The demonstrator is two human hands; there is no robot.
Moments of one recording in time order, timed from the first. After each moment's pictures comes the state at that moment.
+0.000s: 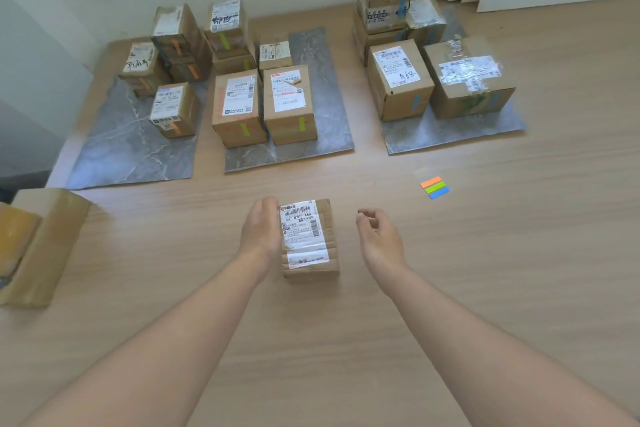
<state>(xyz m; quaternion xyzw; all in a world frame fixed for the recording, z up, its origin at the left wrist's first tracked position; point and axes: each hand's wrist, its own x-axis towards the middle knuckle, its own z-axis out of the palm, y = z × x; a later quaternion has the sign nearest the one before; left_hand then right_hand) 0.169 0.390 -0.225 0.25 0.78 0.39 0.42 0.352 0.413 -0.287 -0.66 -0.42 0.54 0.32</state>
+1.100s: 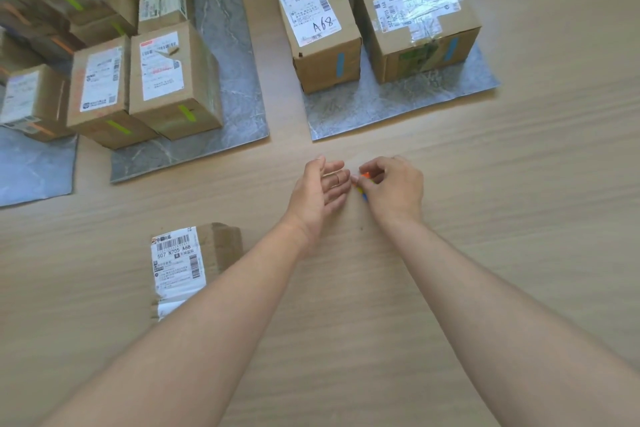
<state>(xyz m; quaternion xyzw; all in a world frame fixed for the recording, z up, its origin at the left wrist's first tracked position) 0.381 0.554 -0.313 0.14 0.65 0.40 0.63 0.504 0.581 -0.377 -0.69 -0.60 0.31 0.25</state>
